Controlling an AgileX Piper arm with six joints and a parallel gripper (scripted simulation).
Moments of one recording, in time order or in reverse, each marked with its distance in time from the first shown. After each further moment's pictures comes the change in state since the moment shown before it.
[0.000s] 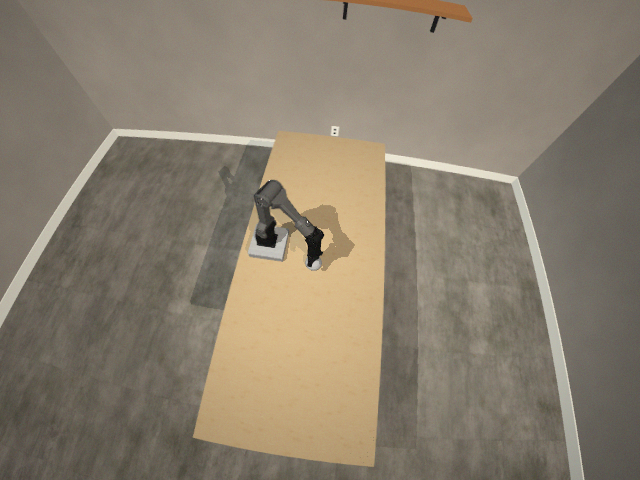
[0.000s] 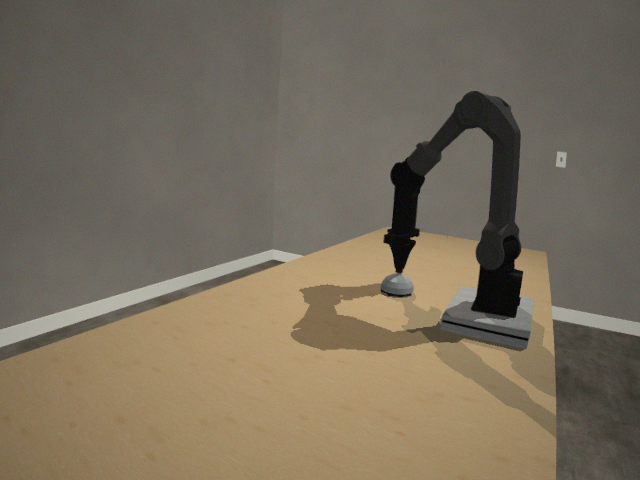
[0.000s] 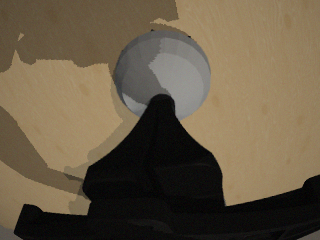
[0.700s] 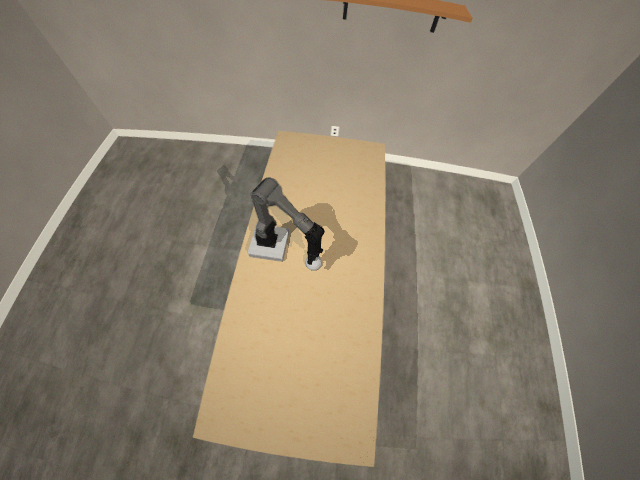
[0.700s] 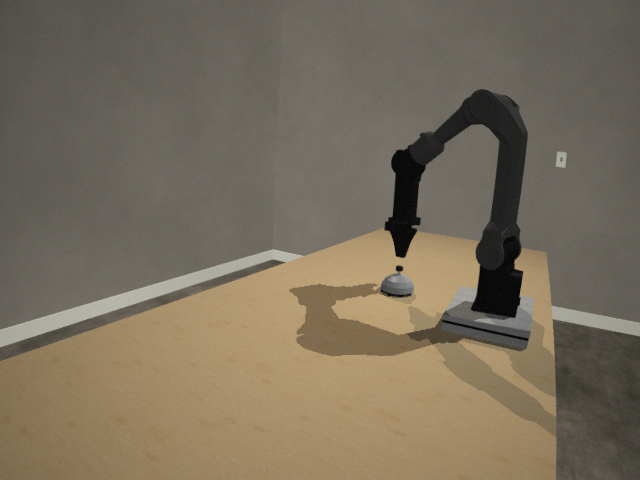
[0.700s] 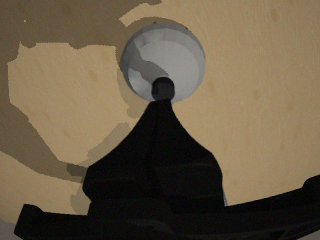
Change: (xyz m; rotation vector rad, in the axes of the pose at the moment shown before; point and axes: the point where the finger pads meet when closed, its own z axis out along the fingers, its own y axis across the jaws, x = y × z) arm 0.000 0.000 -0.030 -0.001 0.001 -0.002
